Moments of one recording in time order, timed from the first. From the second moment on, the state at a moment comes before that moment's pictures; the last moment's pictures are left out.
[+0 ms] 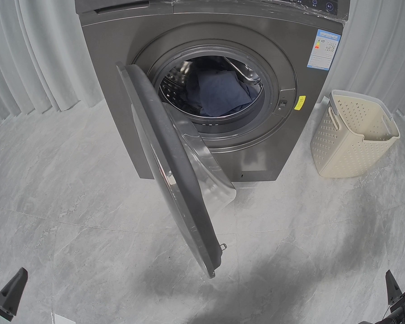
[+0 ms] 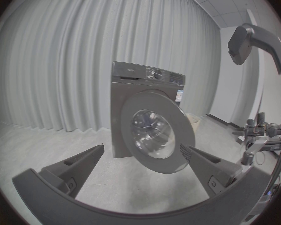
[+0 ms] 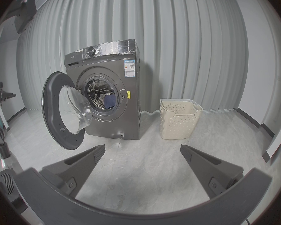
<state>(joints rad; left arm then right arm) -0.11 0.30 -0.30 -0.09 -0.27 0.01 -0.01 0.02 -0.02 0.00 0.01 -0.01</state>
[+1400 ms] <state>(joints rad) -0.46 1.40 -0.59 -0.81 -0.37 -0.07 -0.01 0.02 -0.02 0.00 0.01 -0.01</state>
